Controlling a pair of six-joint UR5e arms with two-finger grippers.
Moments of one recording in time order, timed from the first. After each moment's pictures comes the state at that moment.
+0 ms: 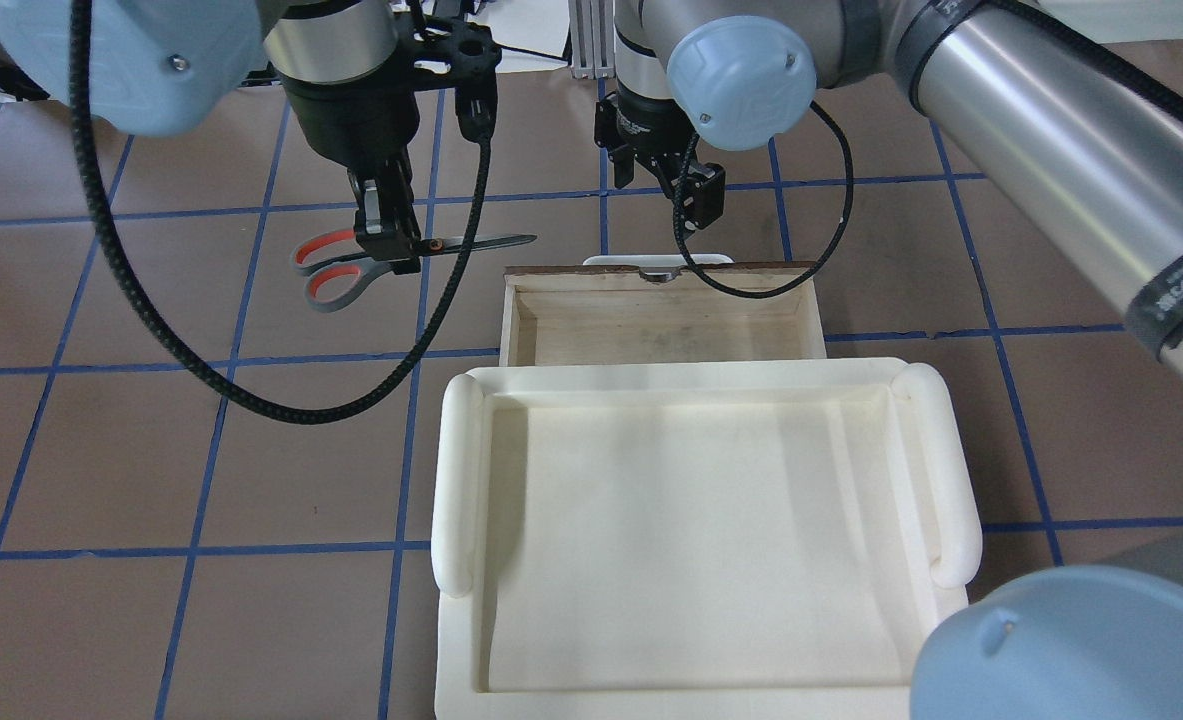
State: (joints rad) left arm -1.78 -1.75 -1.35 -1.75 1.60 1.24; right arm 1.83 -1.14 1.29 -1.70 -1.55 1.05
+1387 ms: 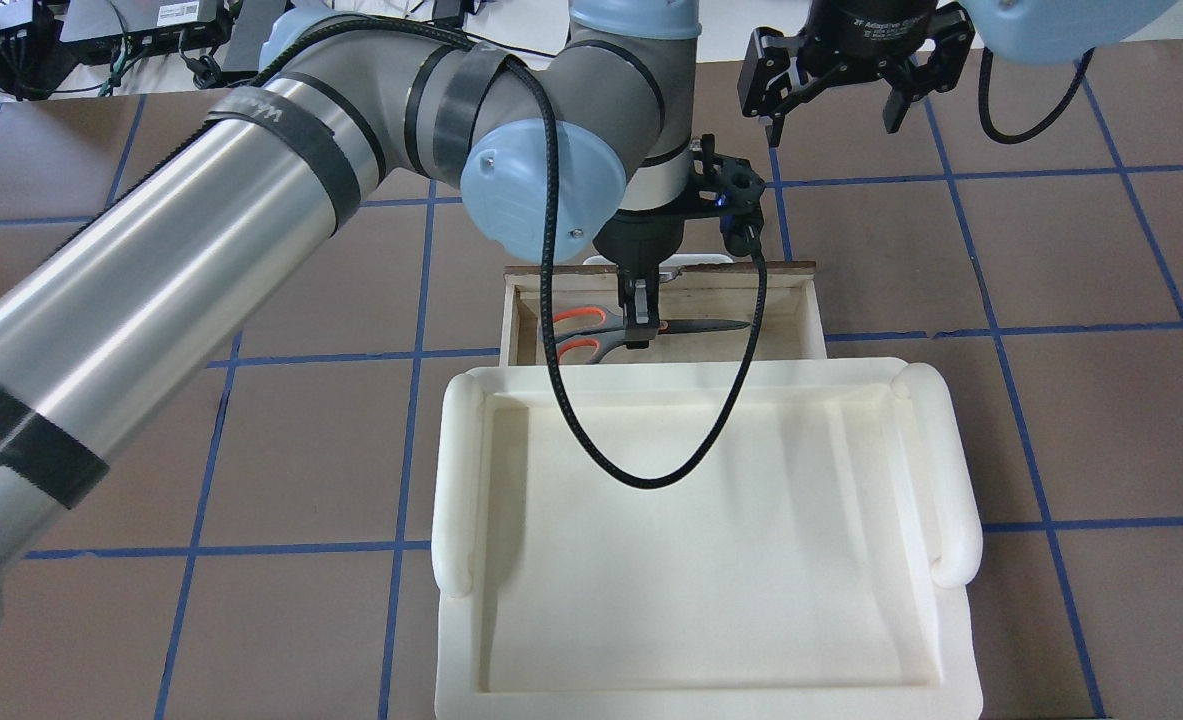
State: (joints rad) left arm -2.05 -1.99 -1.35 -1.55 1.50 1.08; right arm 1.69 -1.43 1.35 -1.58 -1.64 0.07
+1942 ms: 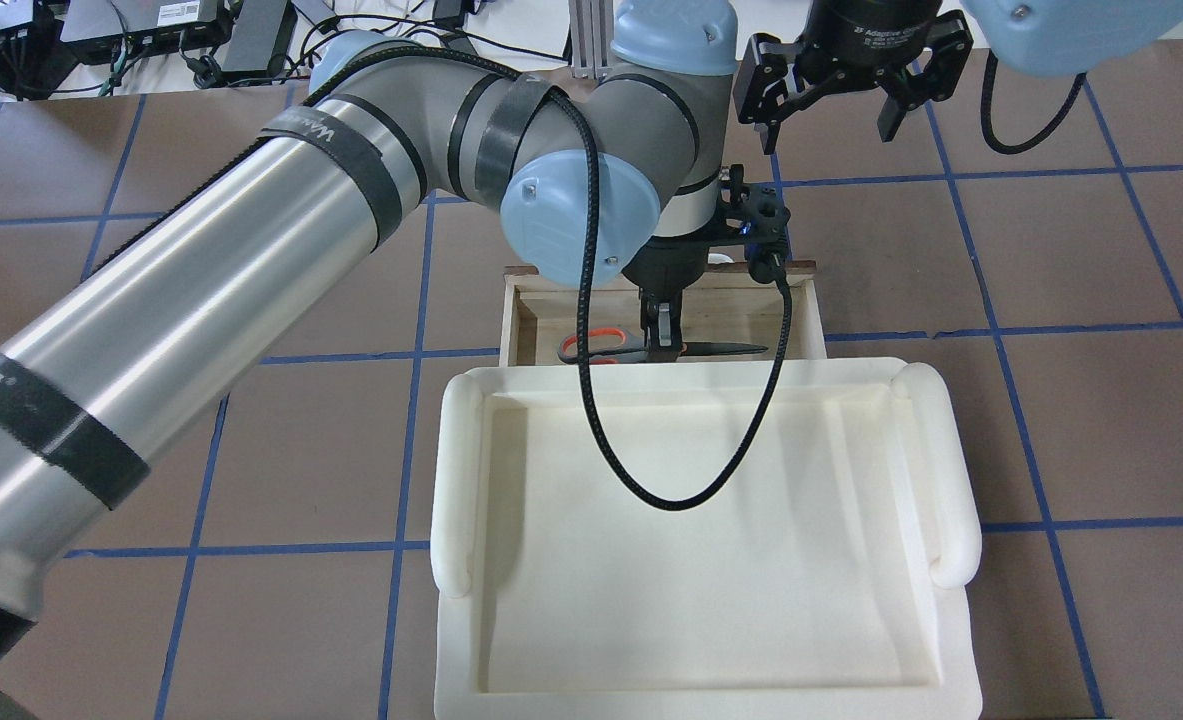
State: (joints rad) left arm -2.08 -2.00 -1.38 -1.54 1.49 1.07; right arm 1.68 -1.44 1.36 -1.58 -1.59 0.06
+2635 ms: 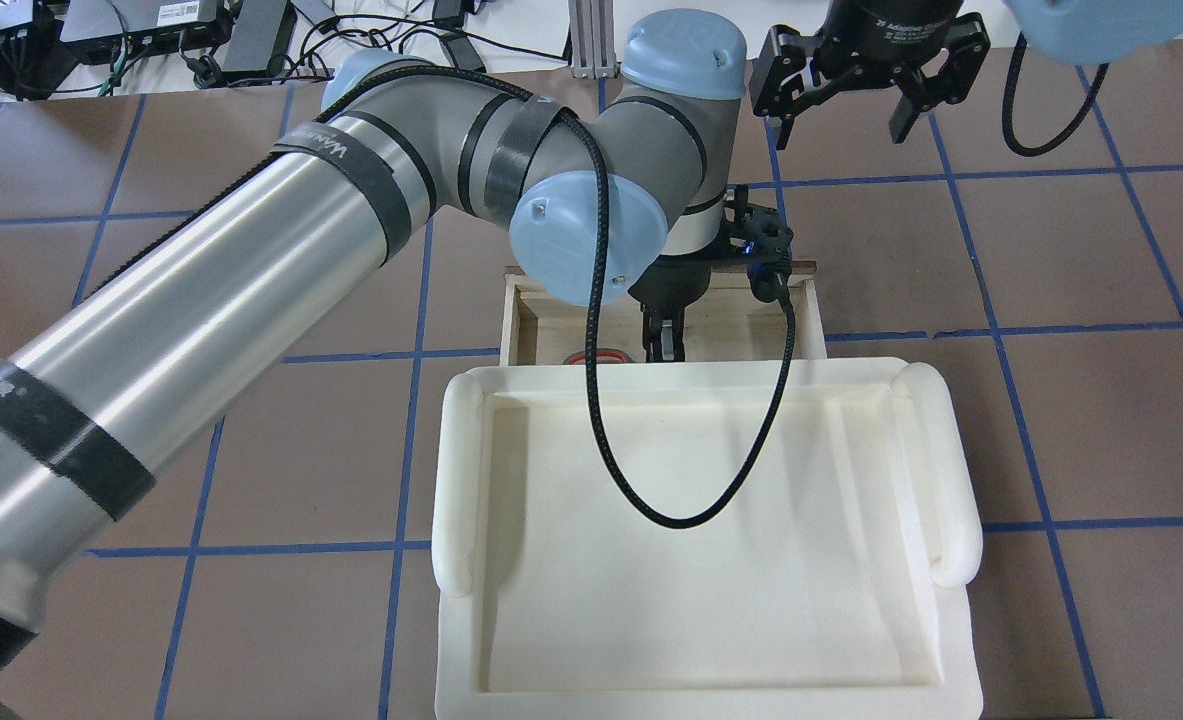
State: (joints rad) left arm -2.09 -2.00 -1.39 -1.54 1.50 1.07; right arm 1.65 -1.45 1.36 -1.54 -1.57 0.06
